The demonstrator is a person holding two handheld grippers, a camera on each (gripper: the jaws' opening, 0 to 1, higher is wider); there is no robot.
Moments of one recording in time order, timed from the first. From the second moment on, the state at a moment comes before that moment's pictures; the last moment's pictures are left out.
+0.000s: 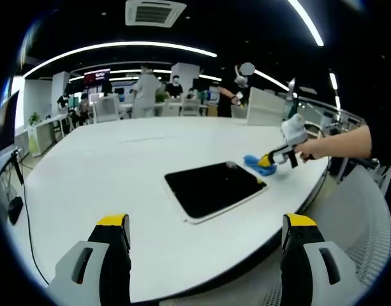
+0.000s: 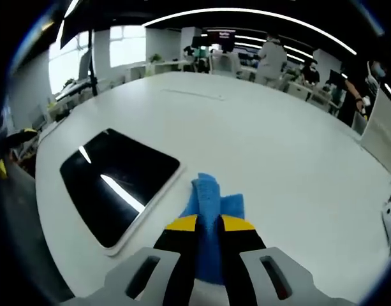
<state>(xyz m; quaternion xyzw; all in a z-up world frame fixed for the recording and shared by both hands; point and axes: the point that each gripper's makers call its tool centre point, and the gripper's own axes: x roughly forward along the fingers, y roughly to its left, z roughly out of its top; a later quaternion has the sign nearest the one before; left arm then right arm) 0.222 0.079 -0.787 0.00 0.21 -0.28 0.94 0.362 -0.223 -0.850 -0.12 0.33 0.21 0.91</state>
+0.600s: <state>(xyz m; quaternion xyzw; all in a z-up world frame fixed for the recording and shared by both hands) 0.222 0.077 -0.783 0.00 0.20 -0.28 0.94 0.344 -0.230 -0.780 -0.17 0.25 0.22 0.93</state>
